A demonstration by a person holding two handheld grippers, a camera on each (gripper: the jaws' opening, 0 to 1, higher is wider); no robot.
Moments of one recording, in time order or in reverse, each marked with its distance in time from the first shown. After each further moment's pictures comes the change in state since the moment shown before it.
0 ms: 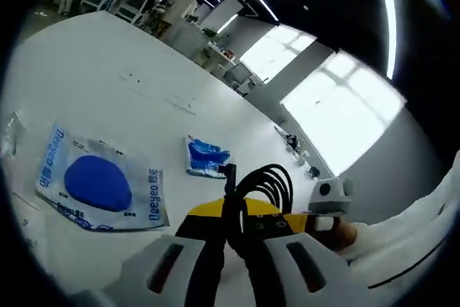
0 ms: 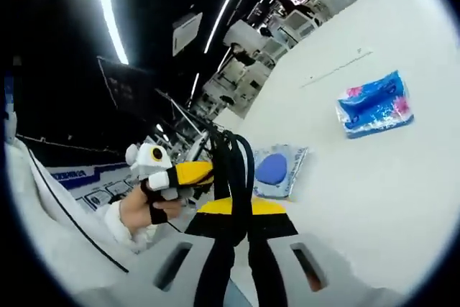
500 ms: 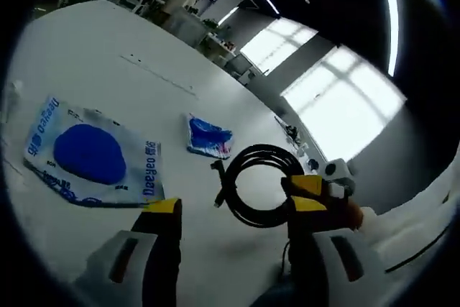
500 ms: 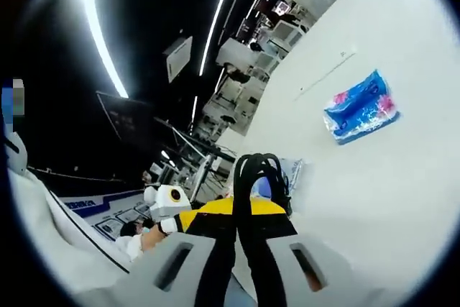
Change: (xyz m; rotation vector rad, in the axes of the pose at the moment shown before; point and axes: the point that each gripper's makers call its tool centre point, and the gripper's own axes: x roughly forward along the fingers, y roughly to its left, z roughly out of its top) left arm 0.011 0.012 -0.052 -0.134 0.083 -0.007; right arm -0.015 -0.006 0.025 0.094 -0.117 0.009
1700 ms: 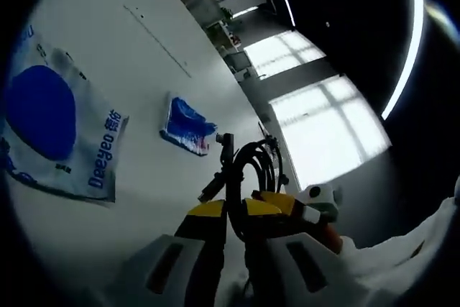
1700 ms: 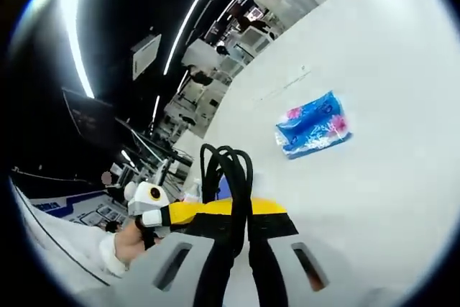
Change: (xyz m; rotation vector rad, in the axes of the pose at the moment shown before) left arm 0.053 -0.021 0.009 -0.184 0.037 -0.122; right arm -0.015 -0.060 0.024 -0.066 0.004 -0.310
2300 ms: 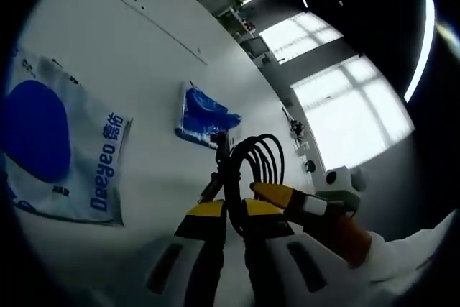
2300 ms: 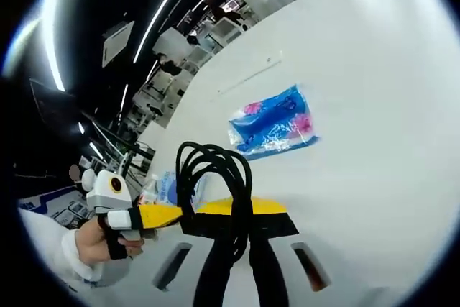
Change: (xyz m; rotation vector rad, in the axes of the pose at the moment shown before) left arm 0.032 0.035 -0.002 0.048 0.077 0.160; right arm 0.027 -0.057 -0.003 -0.034 0.070 -0.202
